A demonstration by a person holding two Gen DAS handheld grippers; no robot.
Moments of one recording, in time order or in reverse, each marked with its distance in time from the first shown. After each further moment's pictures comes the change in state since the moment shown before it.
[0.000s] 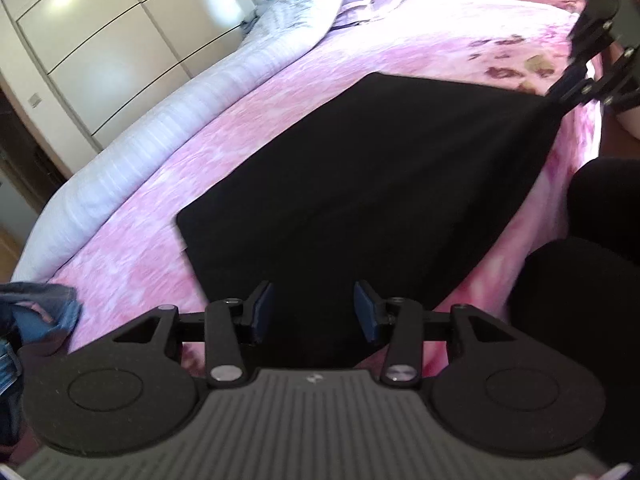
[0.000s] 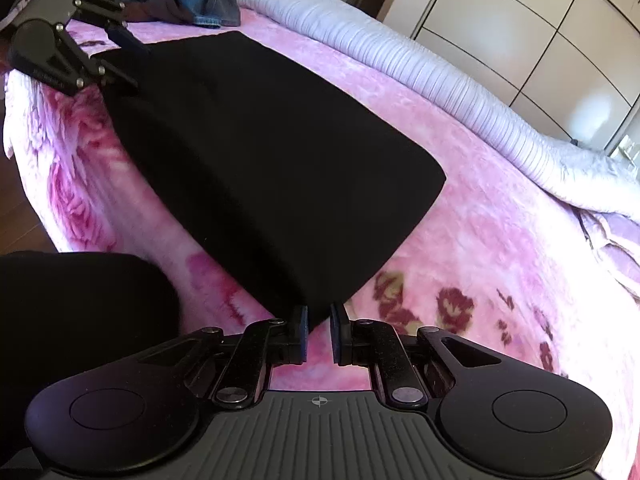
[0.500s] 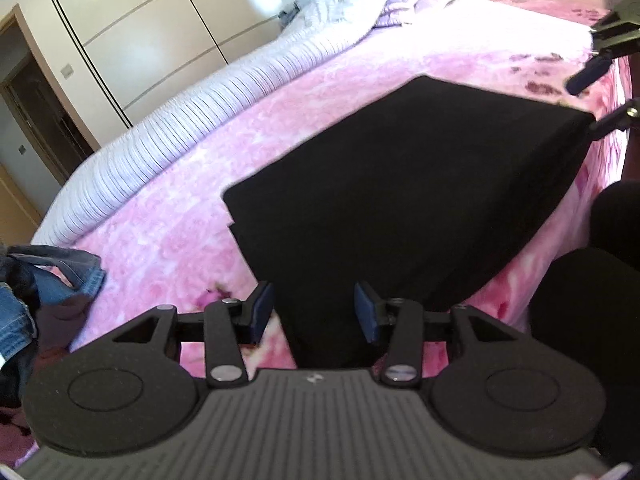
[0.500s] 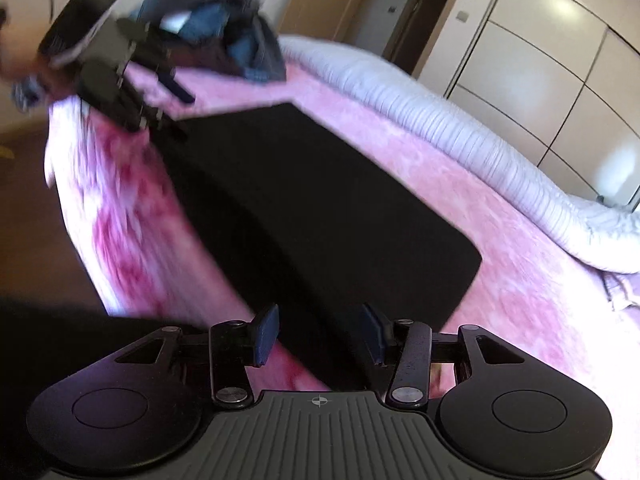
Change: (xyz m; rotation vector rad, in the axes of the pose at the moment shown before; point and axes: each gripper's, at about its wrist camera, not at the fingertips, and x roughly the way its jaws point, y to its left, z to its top) left arm -0.021 0.025 -0.007 -0.108 -0.001 0.038; right arm -0.012 0.023 0.039 -0.055 -0.172 0.119
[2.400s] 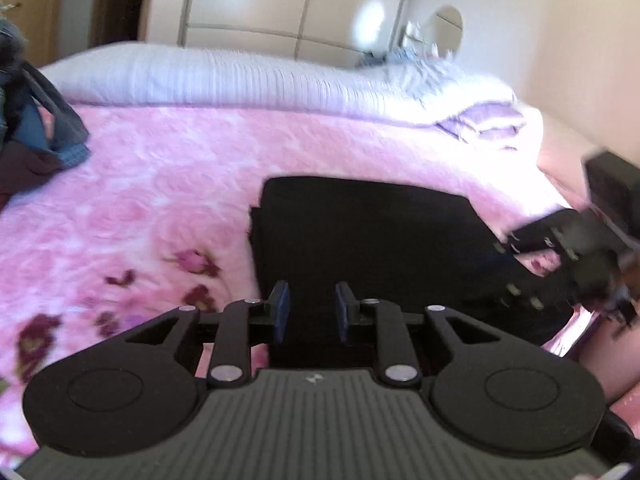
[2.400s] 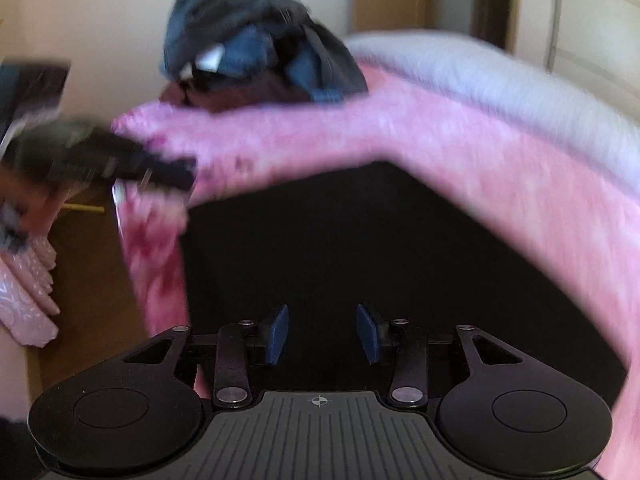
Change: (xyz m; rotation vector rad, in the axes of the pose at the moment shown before) left arm 0.023 0.075 -0.020 -0.598 -0.016 -0.186; right arm 0.121 -0.035 0.063 0.136 0.086 0.401
